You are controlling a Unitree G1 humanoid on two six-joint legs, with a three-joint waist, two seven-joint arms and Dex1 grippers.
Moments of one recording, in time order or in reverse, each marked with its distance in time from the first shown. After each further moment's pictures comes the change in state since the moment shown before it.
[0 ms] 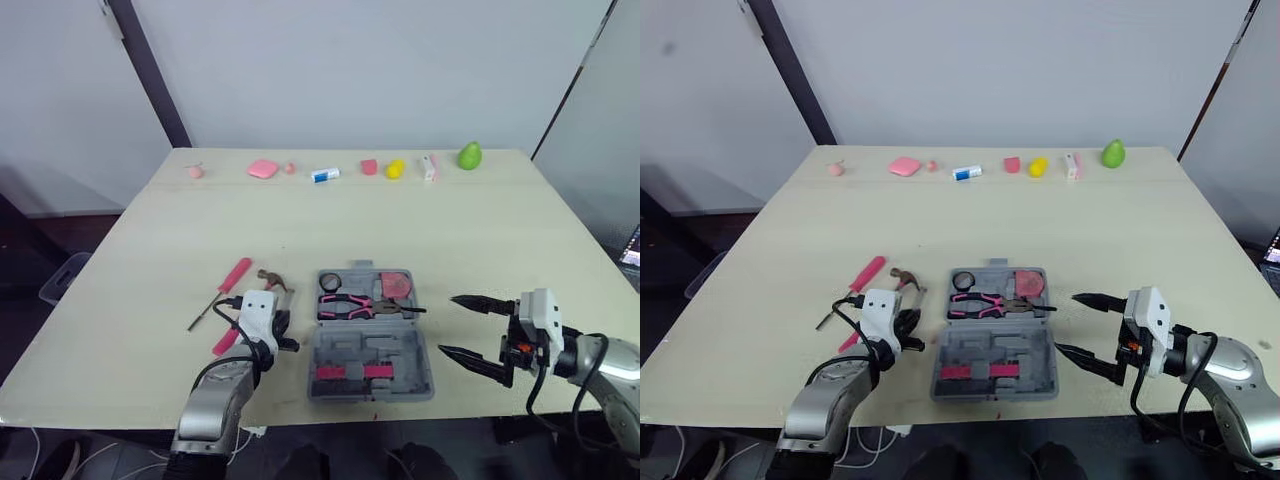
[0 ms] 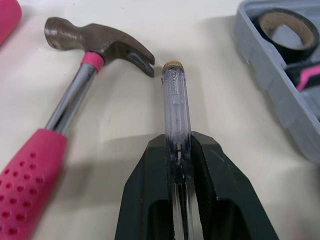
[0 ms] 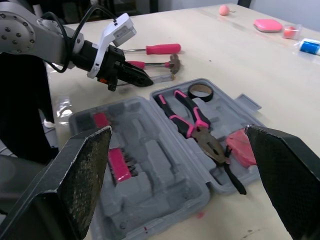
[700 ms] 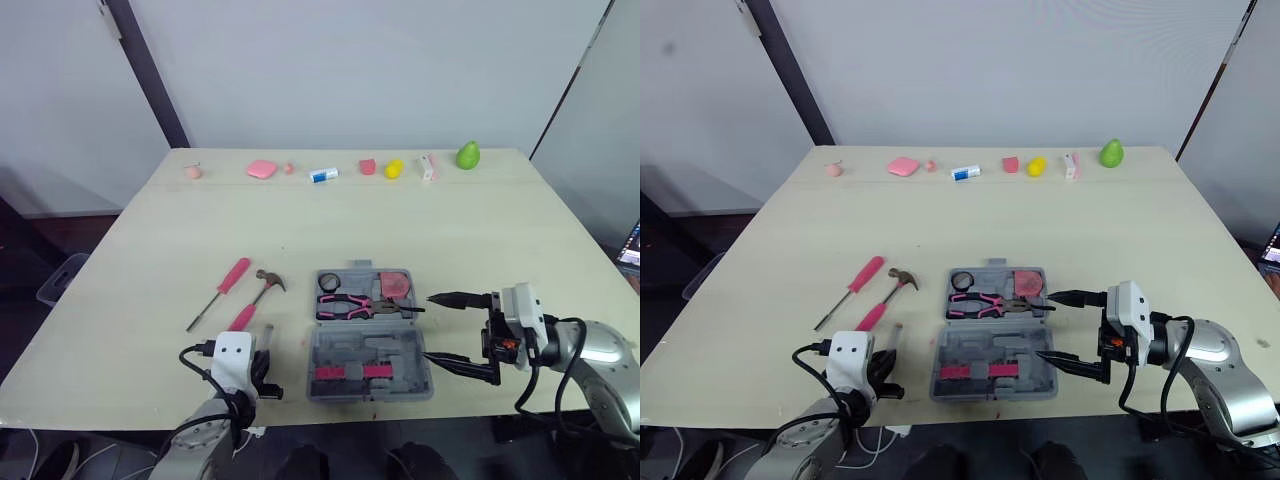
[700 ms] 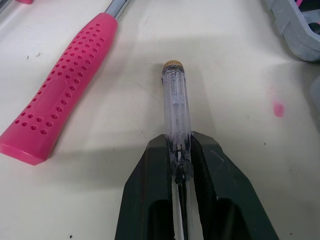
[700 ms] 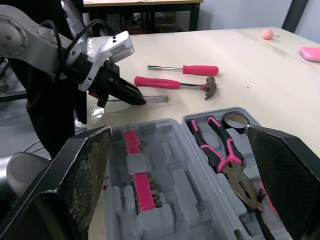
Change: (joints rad) left arm 0.314 -0.062 0.035 -0.341 0.008 0.114 0.096; right arm -0.110 0.010 0.078 0.011 0.010 -0.004 0.085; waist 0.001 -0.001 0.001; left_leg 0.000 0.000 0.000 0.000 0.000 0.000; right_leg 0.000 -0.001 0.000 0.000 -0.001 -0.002
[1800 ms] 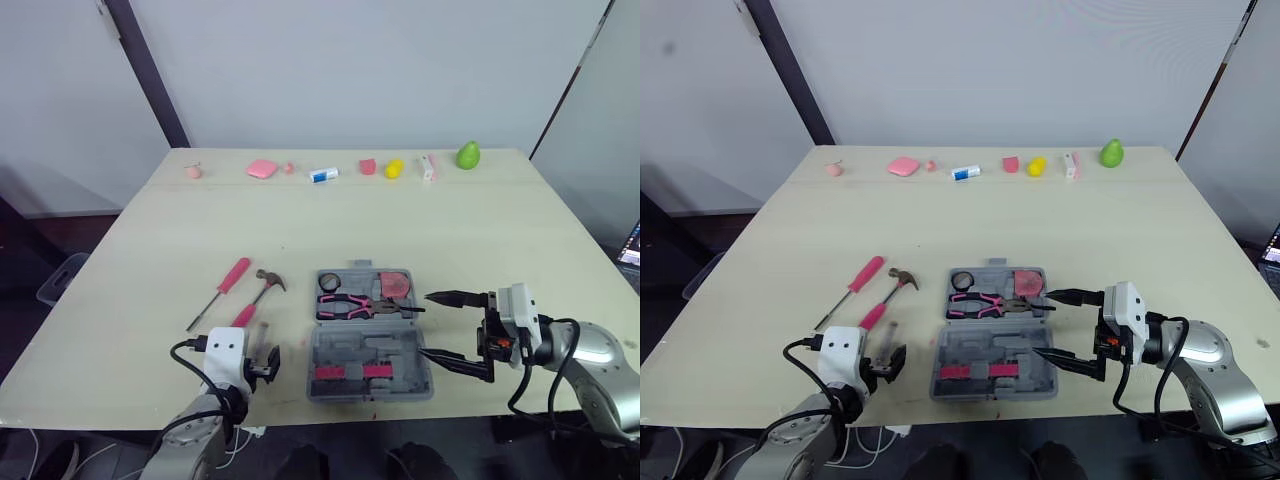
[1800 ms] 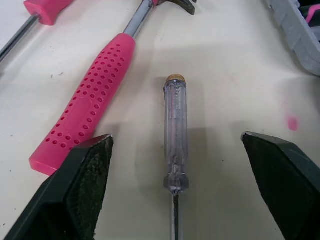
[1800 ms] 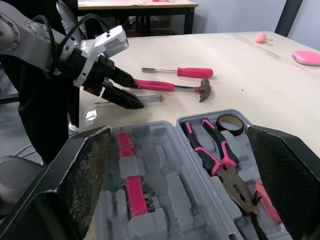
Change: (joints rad) left arm -0.008 0.064 0.038 -0.004 -0.015 -0.007 -0.073; right arm -0.004 0.038 0.004 0.029 -0.030 -0.041 -0.019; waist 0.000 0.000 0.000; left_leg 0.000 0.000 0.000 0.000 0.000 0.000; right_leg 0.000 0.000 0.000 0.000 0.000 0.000
